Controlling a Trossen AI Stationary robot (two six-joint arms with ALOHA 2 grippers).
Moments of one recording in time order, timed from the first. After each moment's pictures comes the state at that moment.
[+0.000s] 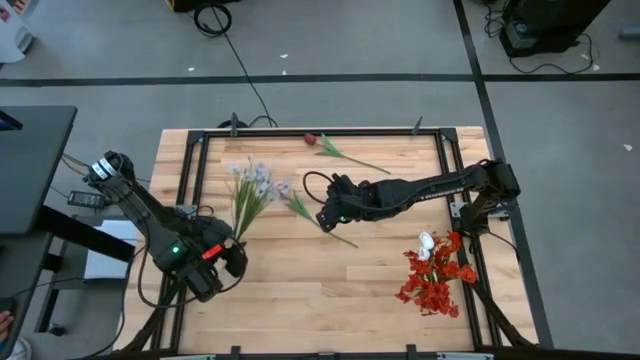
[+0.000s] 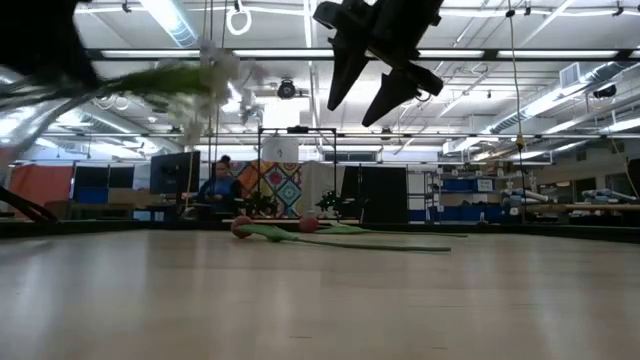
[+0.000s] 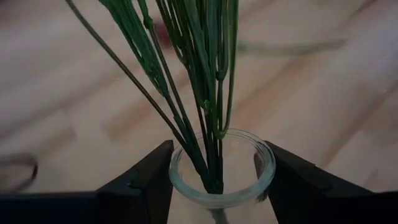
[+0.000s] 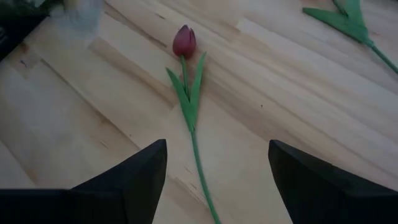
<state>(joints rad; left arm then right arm) -0.83 1.28 0.97 -1.24 -0.74 -1.76 0.10 1.75 1.45 -0.74 0.43 0.95</state>
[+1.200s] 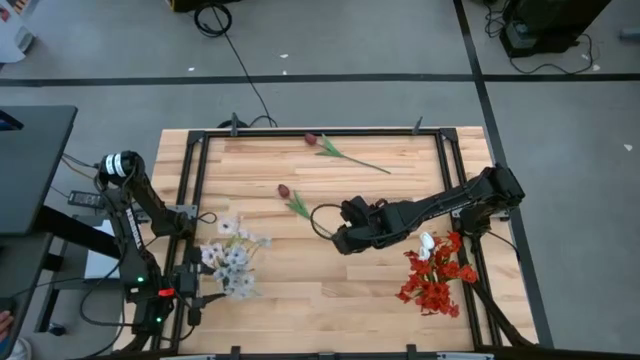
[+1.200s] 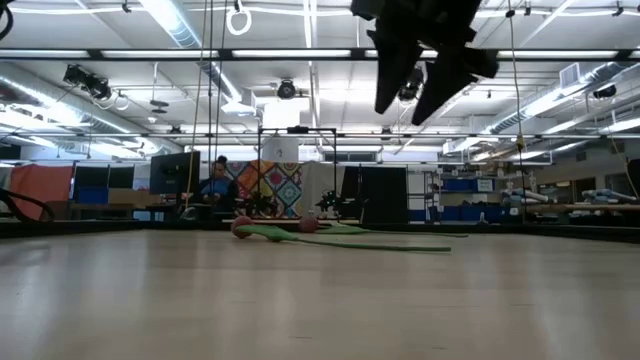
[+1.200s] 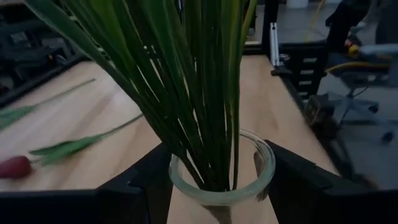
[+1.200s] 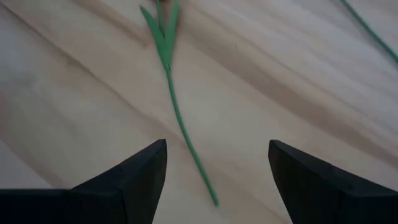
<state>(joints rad) -1.44 1.32 0.66 -0.54 -1.32 -1.16 0.27 1.75 1.45 -0.99 0.48 1.16</state>
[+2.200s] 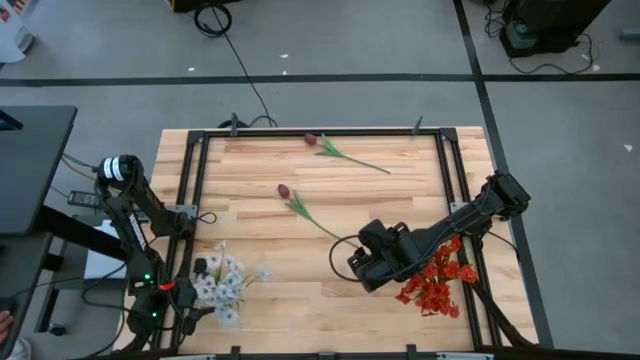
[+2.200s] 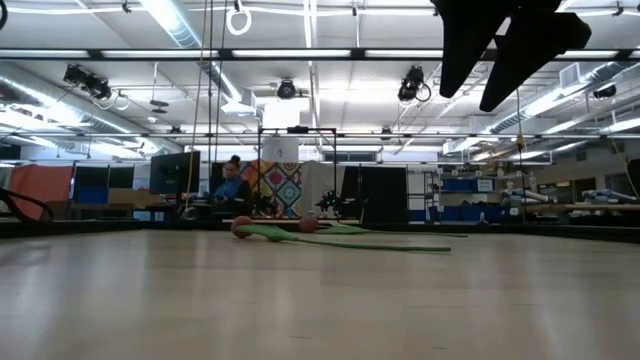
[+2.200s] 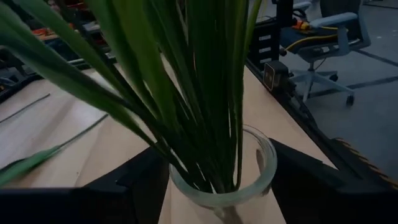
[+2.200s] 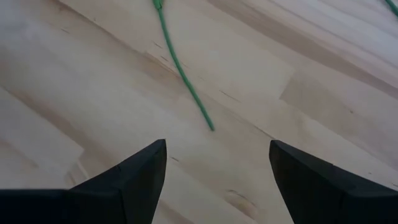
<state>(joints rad) -1.44 1.34 0.46 0.06 -1.26 -0.67 0.49 1.75 1.45 -1.17 0.50 1.47</state>
